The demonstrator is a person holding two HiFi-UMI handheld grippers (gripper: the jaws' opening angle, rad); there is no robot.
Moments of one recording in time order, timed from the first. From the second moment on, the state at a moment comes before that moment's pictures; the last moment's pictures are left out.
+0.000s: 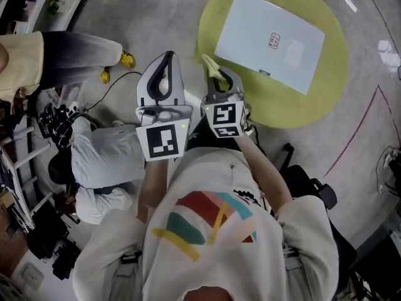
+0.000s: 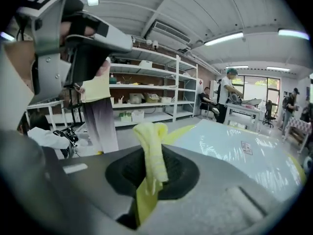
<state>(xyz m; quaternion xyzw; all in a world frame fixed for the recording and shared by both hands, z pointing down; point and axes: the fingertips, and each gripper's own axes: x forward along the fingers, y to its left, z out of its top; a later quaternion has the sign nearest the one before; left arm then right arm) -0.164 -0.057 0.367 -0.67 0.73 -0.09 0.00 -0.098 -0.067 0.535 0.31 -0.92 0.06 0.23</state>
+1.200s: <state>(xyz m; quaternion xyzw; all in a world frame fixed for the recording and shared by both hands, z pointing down) -0.107 -0.108 0.376 -0.74 0.67 -0.07 0.01 0.066 -0.094 0.573 0.46 -0.82 0.02 0.34</state>
